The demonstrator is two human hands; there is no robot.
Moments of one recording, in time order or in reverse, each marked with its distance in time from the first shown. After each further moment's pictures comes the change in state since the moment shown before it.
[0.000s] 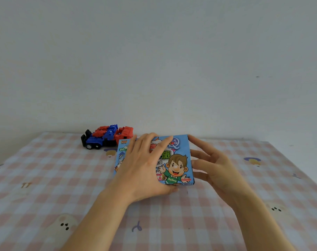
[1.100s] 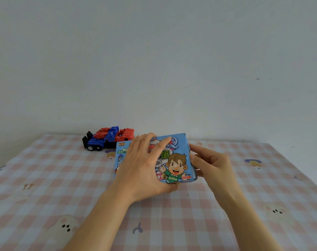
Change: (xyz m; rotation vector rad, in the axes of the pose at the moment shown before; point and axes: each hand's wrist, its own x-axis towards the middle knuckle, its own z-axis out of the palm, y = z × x) left_hand 0.001 -0.003 0.004 -0.029 0.024 -0.055; right_hand 0.001 0.006 0.015 -0.114 0.236 -0.124
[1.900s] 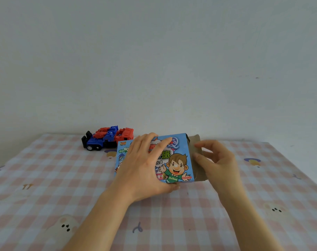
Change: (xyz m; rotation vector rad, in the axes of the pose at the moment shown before) left_hand -0.001 0.000 0.000 -0.020 -0.023 0.012; right_hand 0.006 0.006 -0.007 -0.136 0.196 -0.089
